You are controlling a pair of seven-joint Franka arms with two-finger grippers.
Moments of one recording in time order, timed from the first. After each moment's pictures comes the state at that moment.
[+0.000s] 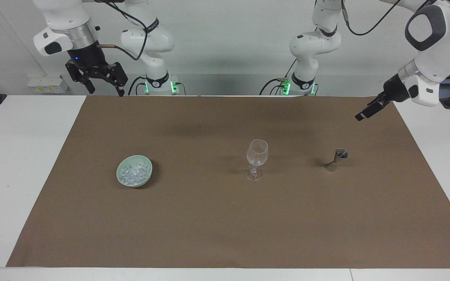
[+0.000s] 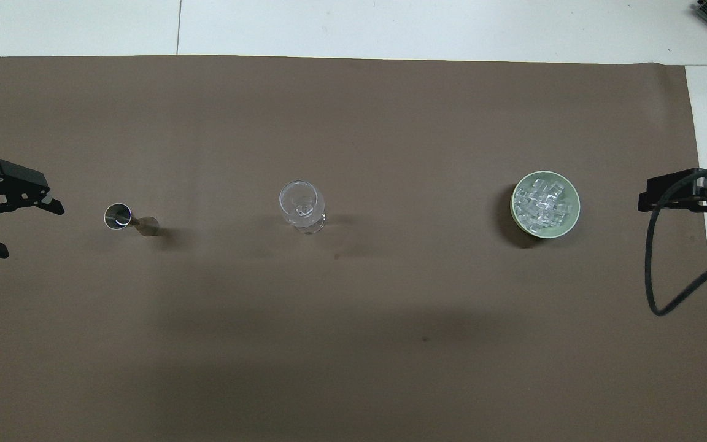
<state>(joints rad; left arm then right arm) 0.20 0.05 -0.10 -1.63 -0.27 1.48 -0.62 -0.02 -0.05 0.03 -1.53 0.02 1.52 0.19</state>
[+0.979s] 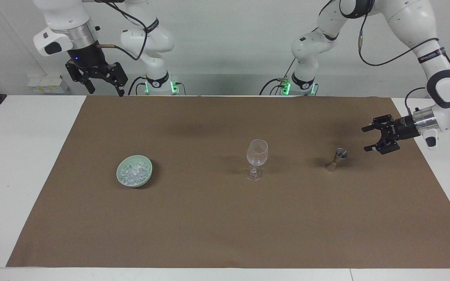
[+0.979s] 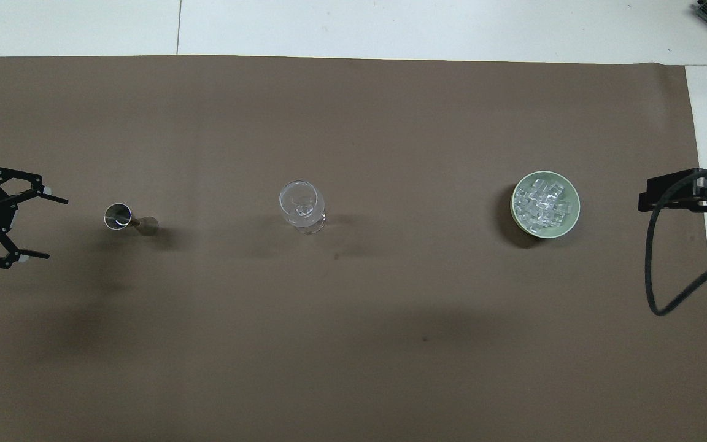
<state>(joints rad) 0.44 0.32 -0.10 -1.72 -0.60 1.53 -0.81 -0.02 -0.05 0.03 -1.53 0.02 1.52 0.19</state>
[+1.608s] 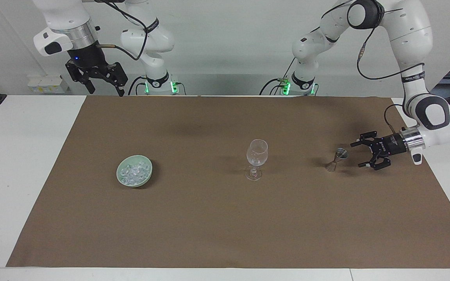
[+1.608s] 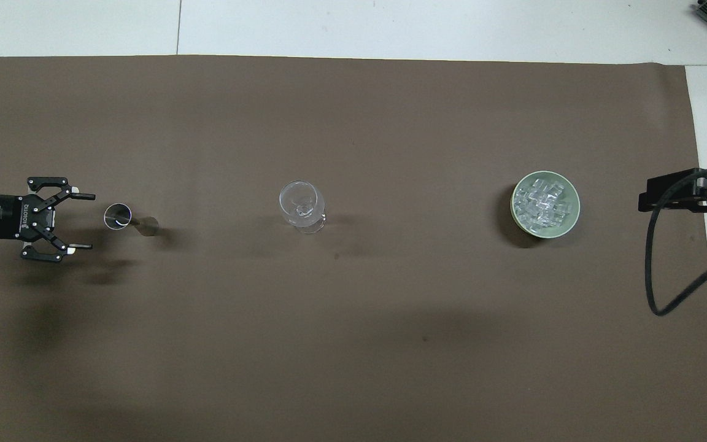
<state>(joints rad) 0.49 0.44 -0.11 -1.83 -0.85 1.69 -0.83 -0.02 -0.05 0.03 -1.53 0.02 1.52 0.19</state>
